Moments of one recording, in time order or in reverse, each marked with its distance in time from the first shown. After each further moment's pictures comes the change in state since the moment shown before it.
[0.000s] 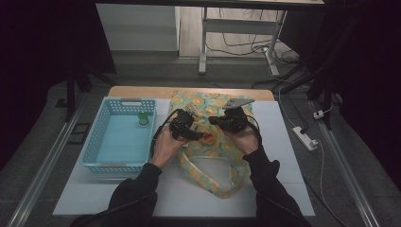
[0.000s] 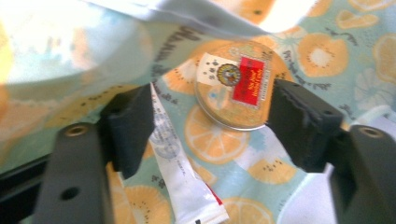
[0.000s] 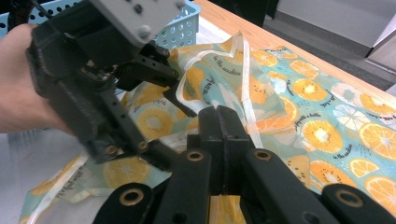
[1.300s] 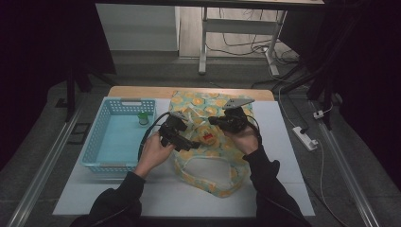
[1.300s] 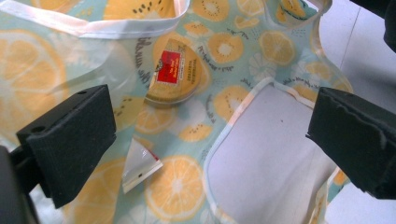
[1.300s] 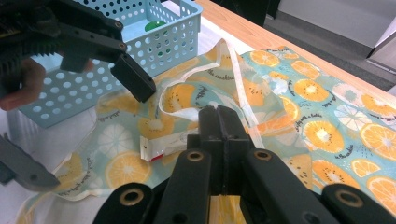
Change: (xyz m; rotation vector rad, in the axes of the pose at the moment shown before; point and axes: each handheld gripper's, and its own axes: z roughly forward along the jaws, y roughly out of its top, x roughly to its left) left arm -0.005 -0.024 -0.048 -0.086 -0.216 0.064; right arm 0.001 0.000 -0.001 0.003 0.006 -0.005
